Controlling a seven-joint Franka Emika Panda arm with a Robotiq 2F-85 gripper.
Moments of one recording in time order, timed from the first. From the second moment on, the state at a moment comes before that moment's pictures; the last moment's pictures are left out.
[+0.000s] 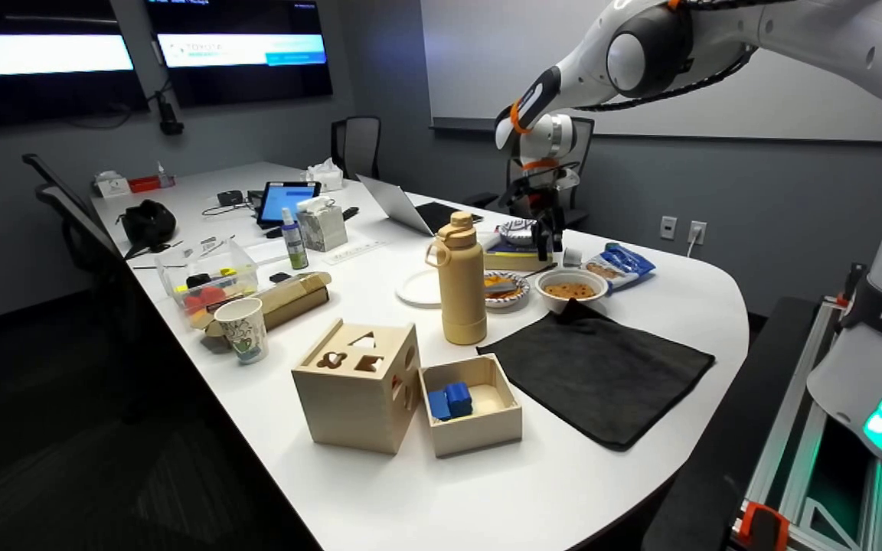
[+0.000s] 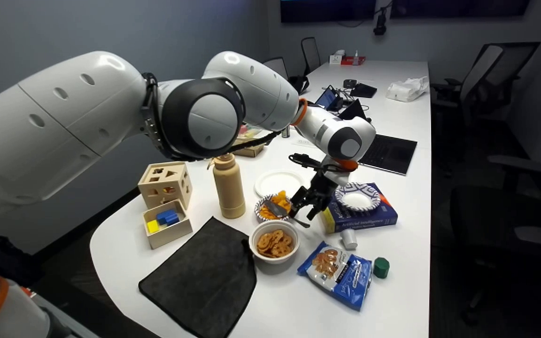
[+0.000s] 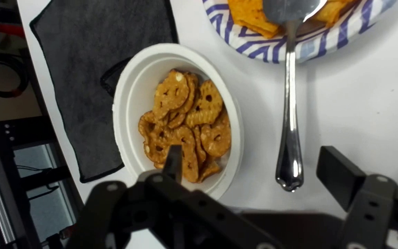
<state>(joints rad) -0.34 1.18 -0.20 -1.00 0.33 1.55 1.56</state>
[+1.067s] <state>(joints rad) -0.39 1.28 -0.17 -0.84 0.34 1.46 1.69</state>
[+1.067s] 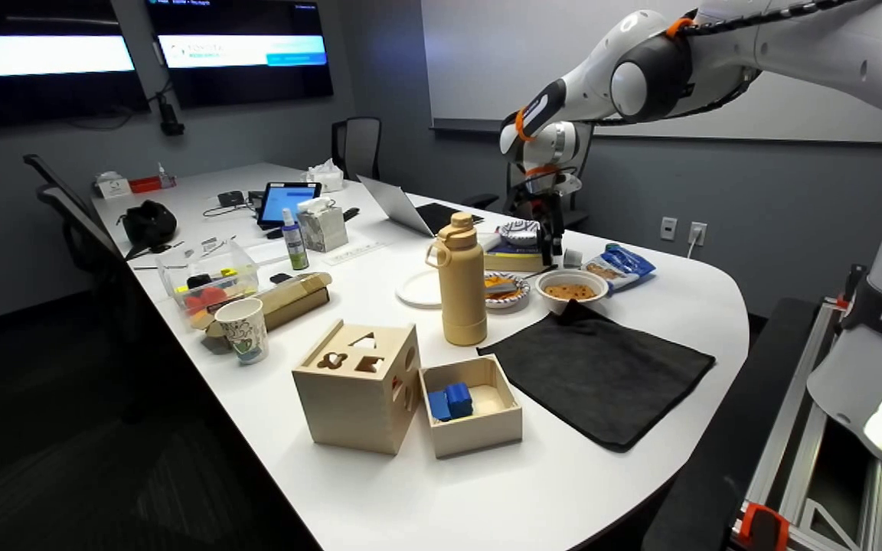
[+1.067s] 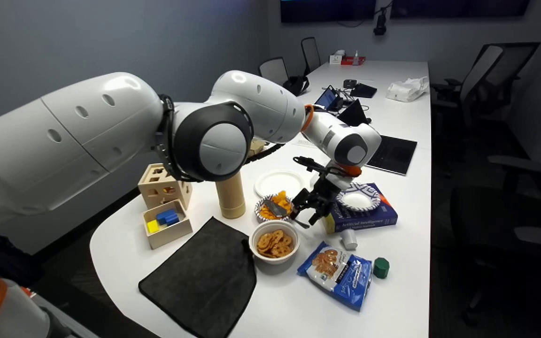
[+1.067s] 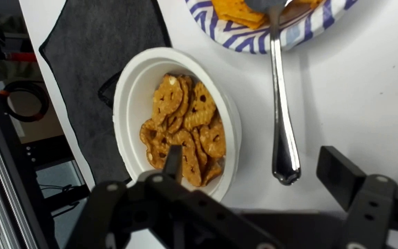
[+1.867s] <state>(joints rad) -0.40 1.33 -0.16 -0.81 0.34 1.45 1.73</state>
